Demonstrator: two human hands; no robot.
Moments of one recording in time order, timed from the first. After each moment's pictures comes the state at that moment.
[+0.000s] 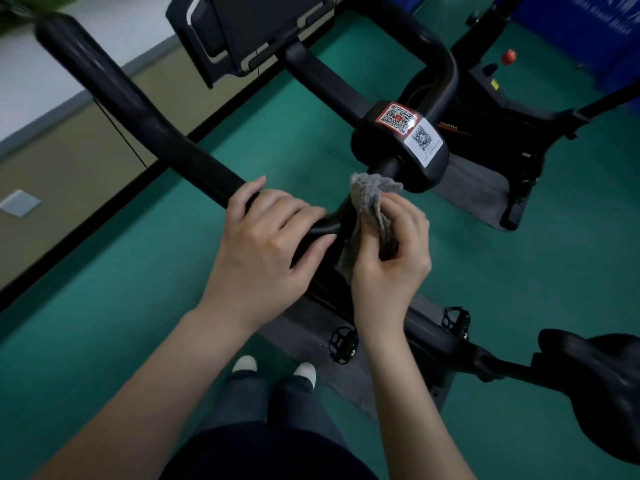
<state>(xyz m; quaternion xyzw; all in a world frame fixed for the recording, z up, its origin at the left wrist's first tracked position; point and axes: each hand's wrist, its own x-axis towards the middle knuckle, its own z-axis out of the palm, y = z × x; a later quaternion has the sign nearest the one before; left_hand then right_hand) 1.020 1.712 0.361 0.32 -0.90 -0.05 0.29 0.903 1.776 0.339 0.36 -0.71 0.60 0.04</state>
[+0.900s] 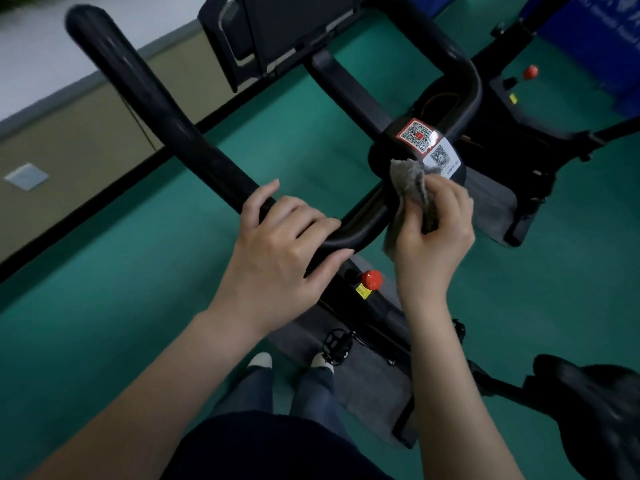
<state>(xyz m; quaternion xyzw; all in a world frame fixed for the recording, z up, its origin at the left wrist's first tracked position) 1.016 1.713 0.362 0.34 -0.90 -0.07 0.27 0.853 1.754 0.358 0.40 -0.75 0.51 0.08</state>
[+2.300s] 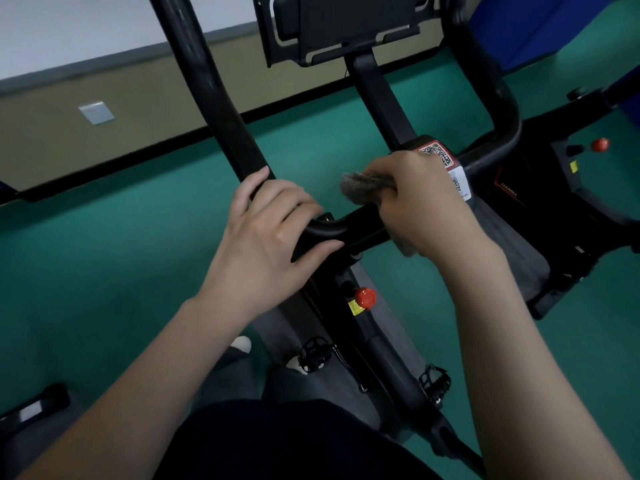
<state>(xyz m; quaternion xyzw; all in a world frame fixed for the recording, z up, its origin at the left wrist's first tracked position) 0.992 1.742 0.359 0.48 -0.82 -0.03 0.30 0.814 1.706 0.424 0.74 -0.65 0.12 -0.11</state>
